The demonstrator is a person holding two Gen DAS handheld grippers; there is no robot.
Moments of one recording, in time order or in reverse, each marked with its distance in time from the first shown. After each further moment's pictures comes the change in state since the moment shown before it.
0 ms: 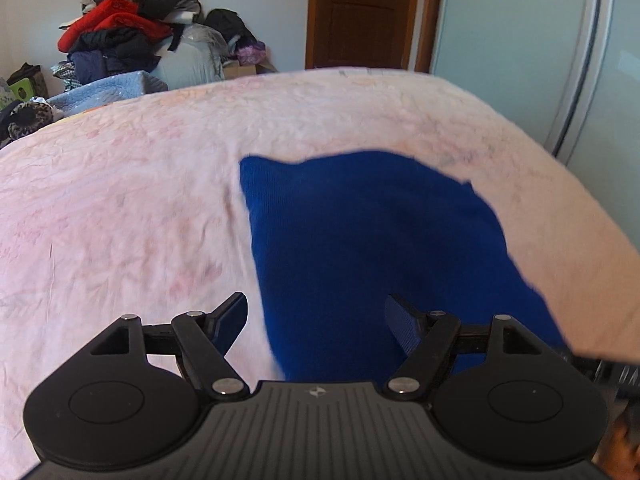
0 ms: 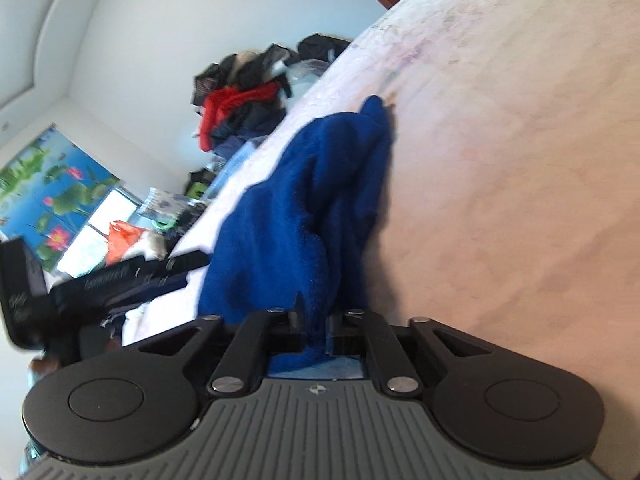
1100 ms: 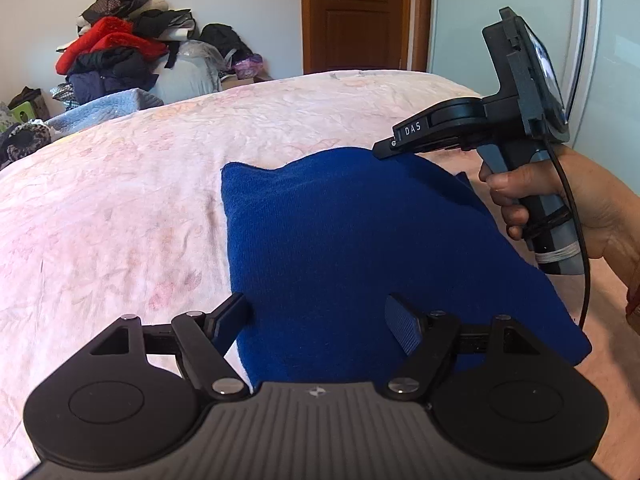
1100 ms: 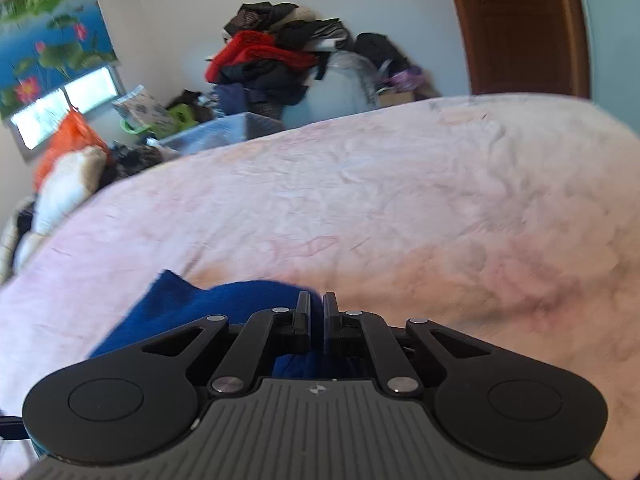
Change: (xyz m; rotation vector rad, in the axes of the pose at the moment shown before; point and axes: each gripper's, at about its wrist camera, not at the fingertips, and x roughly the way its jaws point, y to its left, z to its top) left arm 0.019 -0.025 -0.002 0.037 -0.042 0.045; right arm 0.175 0.050 0.164 -0.564 0.080 -0.204
